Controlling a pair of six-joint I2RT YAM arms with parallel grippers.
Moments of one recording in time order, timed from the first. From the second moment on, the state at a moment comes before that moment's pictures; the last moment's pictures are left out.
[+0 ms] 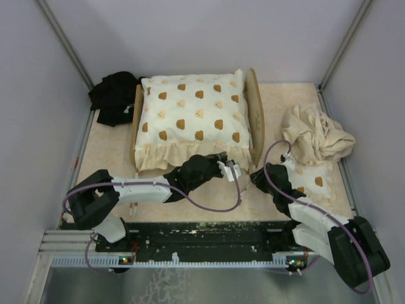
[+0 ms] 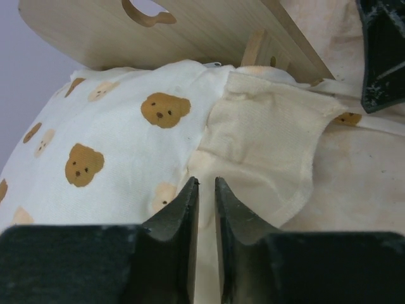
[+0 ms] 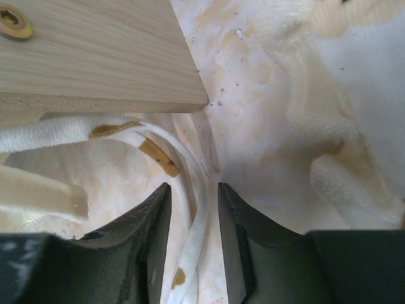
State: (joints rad) left arm -1.09 1.59 0.80 0.60 -0.22 0.75; right arm 0.40 0.97 0.17 0.15 0.16 0.94
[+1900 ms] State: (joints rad) left arm -1.15 1.68 0.89 0.82 -0.45 0.86; right arm 0.43 0.70 0.35 0.06 0.11 0.55
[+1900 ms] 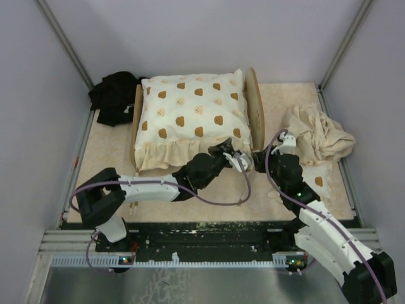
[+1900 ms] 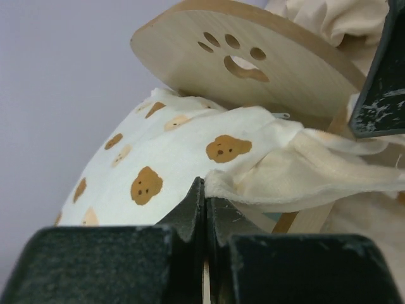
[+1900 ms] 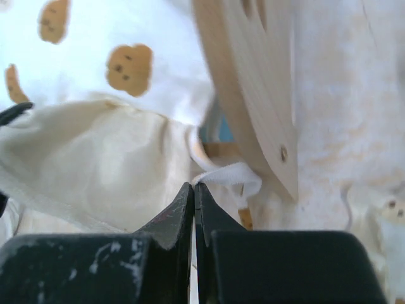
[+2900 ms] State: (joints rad) left arm -0.83 1.44 0.89 0.50 -0.09 0.04; right arm 0.44 0.98 0.68 0.25 -0.11 -0.50
